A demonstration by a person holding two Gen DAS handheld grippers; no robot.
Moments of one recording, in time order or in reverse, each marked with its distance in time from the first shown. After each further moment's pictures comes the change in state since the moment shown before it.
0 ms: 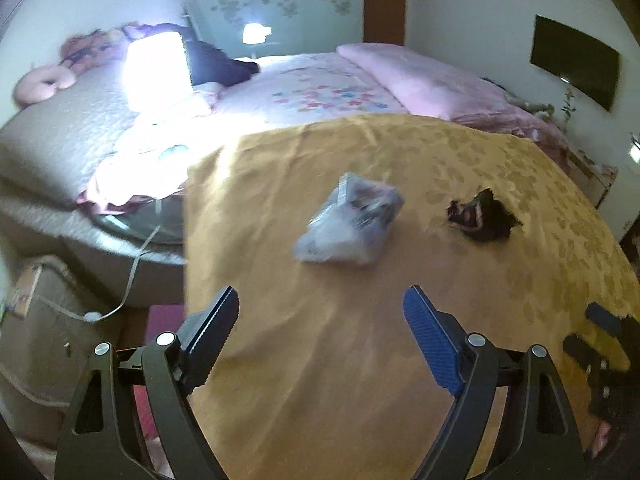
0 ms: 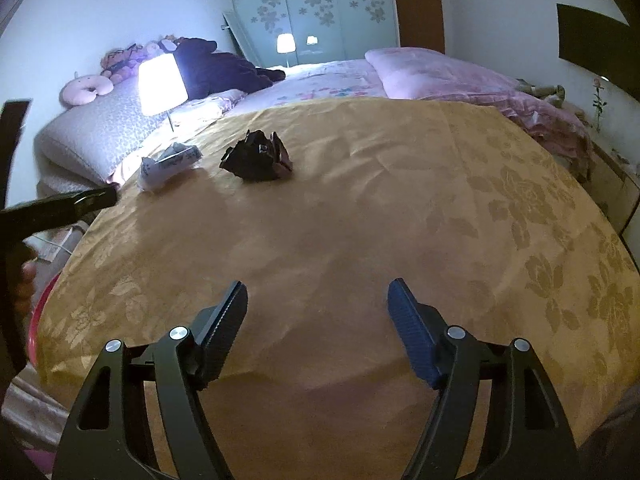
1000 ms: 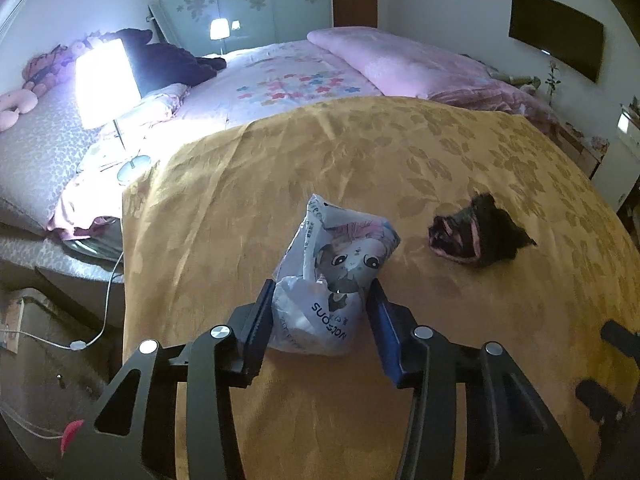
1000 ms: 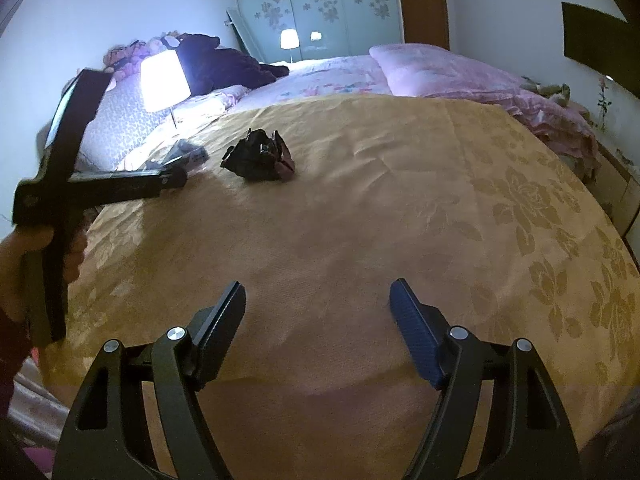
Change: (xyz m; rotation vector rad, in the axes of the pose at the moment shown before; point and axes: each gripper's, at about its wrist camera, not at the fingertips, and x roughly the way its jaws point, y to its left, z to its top) left arm 0.048 -0.033 0.022 0.081 0.041 -0.037; right arm 0.001 -0.002 0.008 -0.001 0.025 0.013
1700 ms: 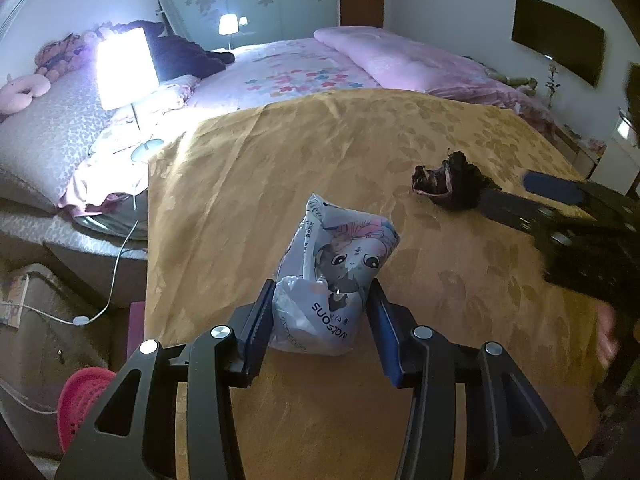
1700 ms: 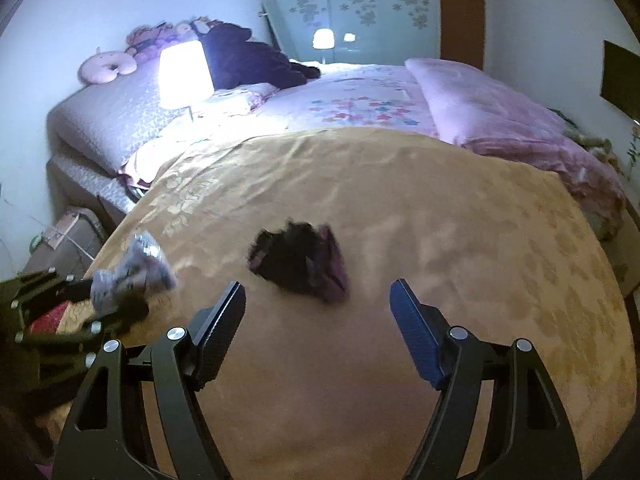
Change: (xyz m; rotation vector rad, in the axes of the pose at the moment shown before) left arm -0.038 0.004 -0.039 -0.035 0.009 0.004; right arm 0.058 0.043 0.091 -0.141 0.009 0.047
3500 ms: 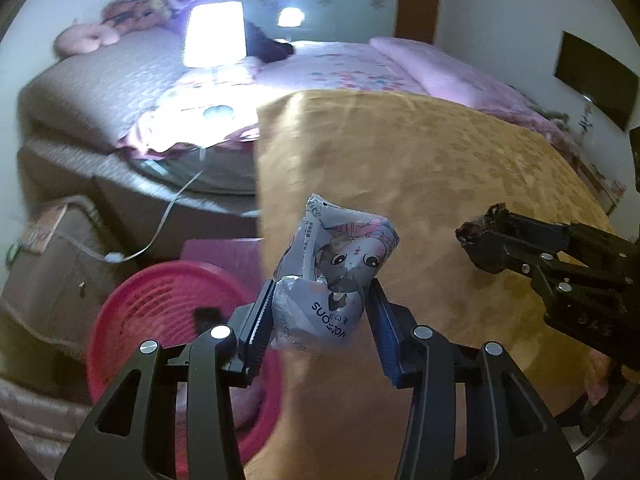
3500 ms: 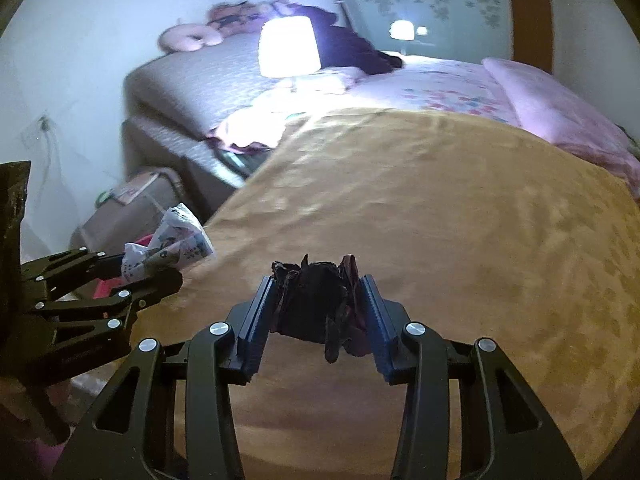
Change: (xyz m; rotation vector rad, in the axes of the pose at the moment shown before) left arm -0.078 0.075 -0.082 -0.188 -0.010 0.100; right arm -0.035 0.109 -0.045 -0.119 0.045 0.242
